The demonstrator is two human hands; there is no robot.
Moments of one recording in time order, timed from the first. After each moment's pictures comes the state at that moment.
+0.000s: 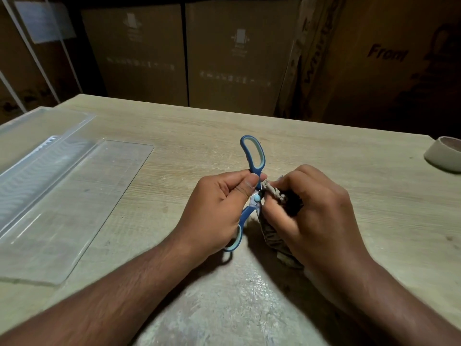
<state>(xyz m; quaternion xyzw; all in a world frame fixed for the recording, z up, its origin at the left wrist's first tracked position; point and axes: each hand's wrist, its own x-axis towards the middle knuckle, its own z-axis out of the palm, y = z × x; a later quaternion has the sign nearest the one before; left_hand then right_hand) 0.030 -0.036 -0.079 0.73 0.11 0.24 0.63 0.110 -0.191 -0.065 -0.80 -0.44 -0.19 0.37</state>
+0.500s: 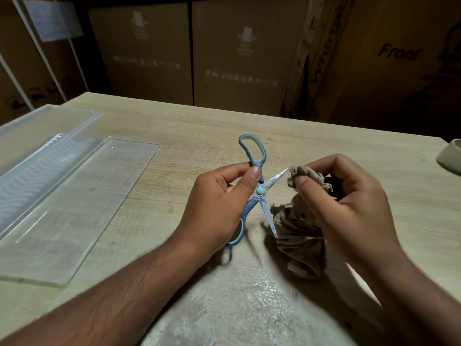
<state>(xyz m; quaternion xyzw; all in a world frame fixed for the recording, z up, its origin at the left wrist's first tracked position) 0.034 -0.032 -0.077 0.69 0.14 0.28 0.65 0.121 -0.200 -0.049 -0.73 -0.33 -0.03 0.59</state>
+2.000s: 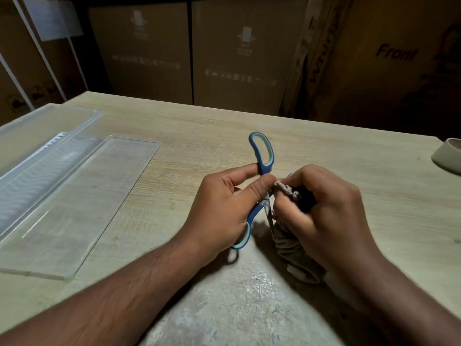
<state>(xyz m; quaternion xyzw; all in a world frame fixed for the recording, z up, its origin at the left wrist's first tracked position) 0.026 -0.045 -0.069 0.67 0.12 0.23 0.69 0.118 -0.192 -0.063 -0.78 -0.45 -0.17 0.40</state>
